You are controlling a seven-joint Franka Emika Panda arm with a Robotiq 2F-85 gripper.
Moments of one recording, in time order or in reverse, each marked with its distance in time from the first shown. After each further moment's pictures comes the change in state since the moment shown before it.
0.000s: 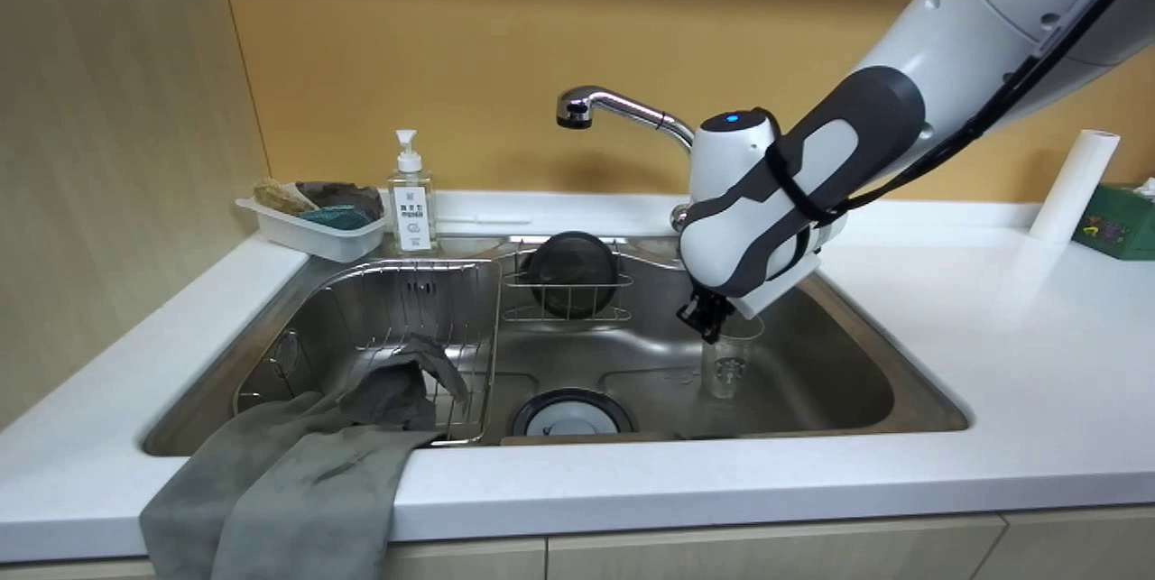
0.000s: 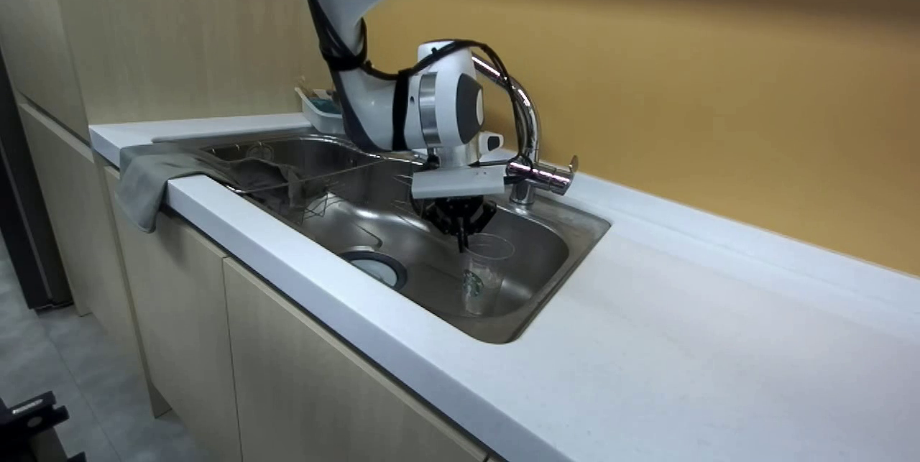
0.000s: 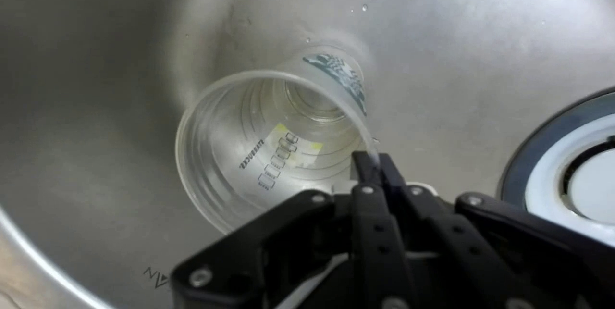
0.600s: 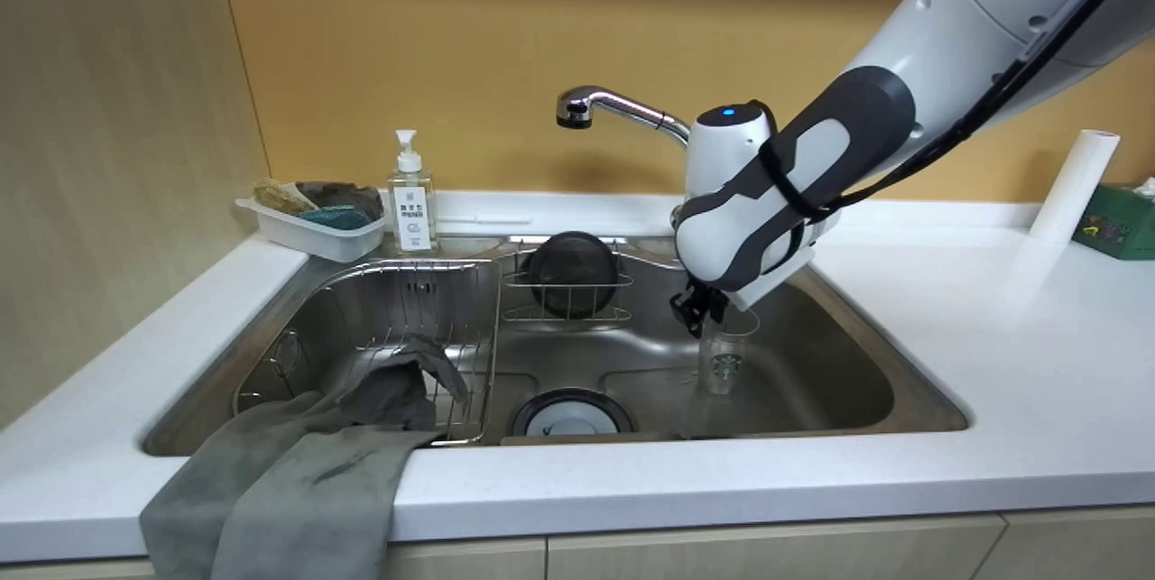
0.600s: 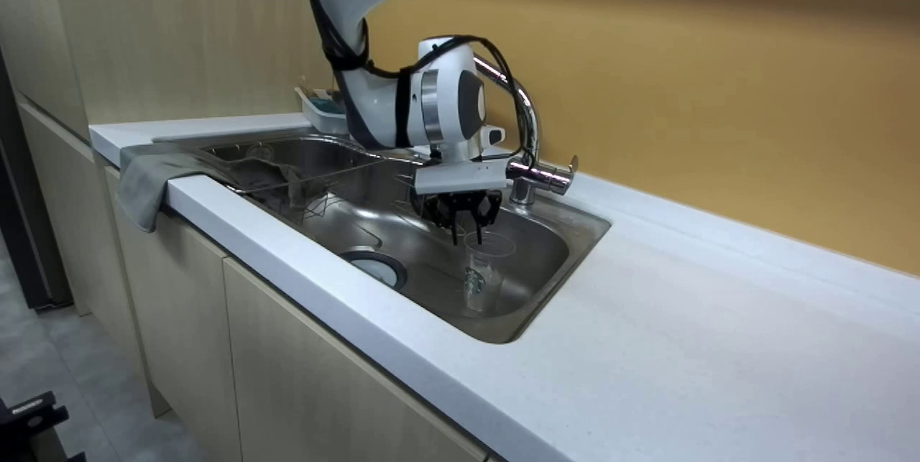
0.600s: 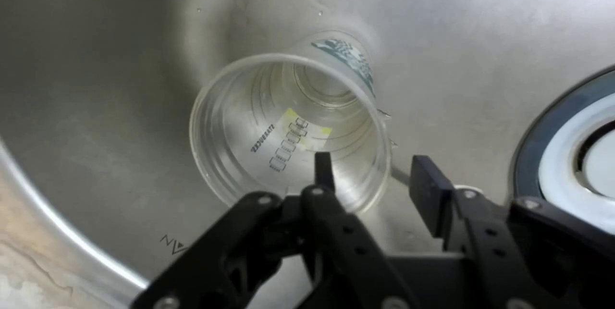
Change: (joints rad) arm 0.016 0.009 -0.017 0.032 -0.002 0.013 0.011
